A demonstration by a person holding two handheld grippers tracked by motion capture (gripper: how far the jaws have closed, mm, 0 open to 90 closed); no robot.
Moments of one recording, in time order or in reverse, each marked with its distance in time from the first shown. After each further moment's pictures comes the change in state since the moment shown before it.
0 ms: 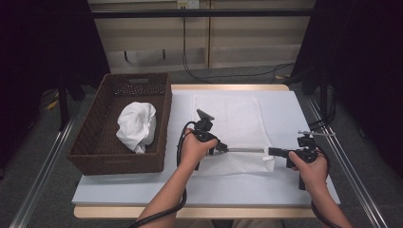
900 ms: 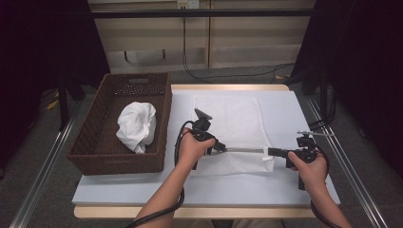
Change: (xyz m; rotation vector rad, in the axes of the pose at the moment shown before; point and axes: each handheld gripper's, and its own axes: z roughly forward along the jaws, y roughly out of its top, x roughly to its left) left arm 0.004 0.001 -0.006 0.009 0.002 -0.006; right arm 0.001 0.000 0.001 0.005 -0.008 -0.003
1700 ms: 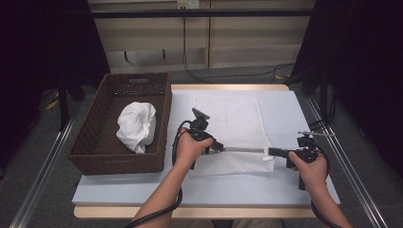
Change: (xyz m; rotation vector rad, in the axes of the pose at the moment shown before) left arm 0.003 -0.001 -0.006 -0.004 0.008 -0.005; right arm -0.001 0.000 -0.001 -0.002 0.010 0.005
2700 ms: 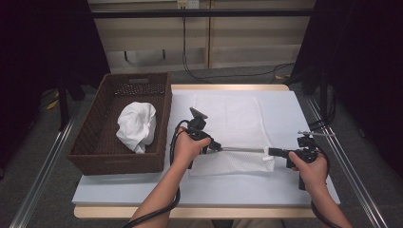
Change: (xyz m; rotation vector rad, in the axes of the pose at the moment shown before) left arm 0.004 0.000 -0.005 -0.002 0.010 -0.014; right arm 0.000 0.000 0.000 -0.001 0.001 -0.003
